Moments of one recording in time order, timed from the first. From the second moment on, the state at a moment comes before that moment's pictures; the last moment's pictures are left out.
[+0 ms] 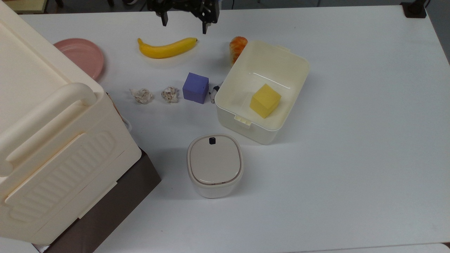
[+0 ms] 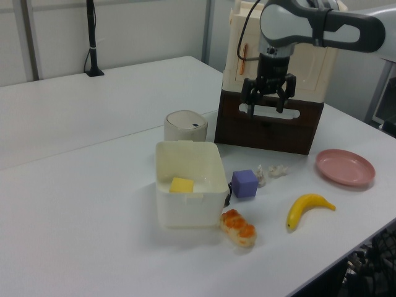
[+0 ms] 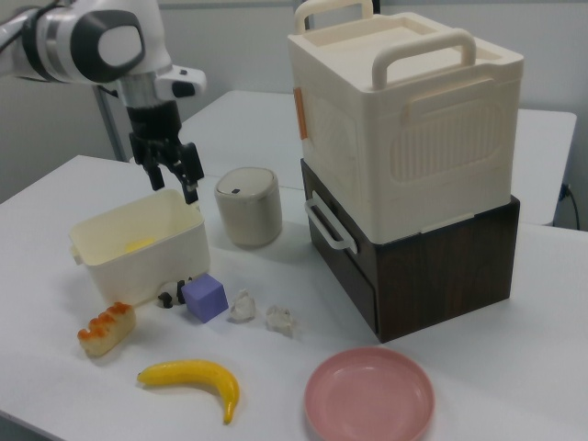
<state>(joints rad) -0.08 0.00 0.10 -1.72 -0.03 1.68 0.22</state>
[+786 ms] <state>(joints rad) -0.10 0.01 0.10 -1.99 -0.08 2.01 0.21</state>
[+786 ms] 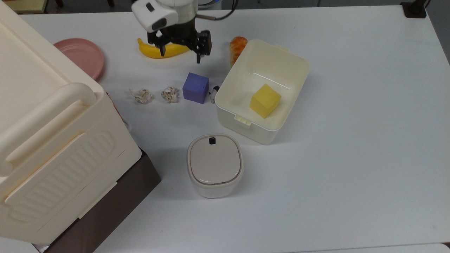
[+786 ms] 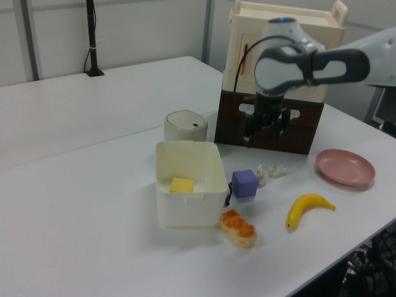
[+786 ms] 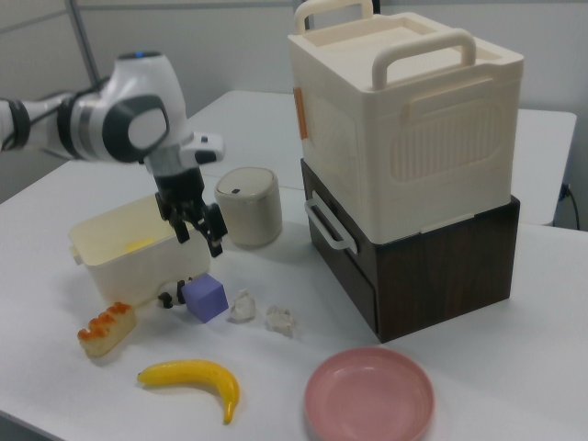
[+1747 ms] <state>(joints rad) -0.04 0.13 0.11 -2.14 -0.06 2.35 0.50</state>
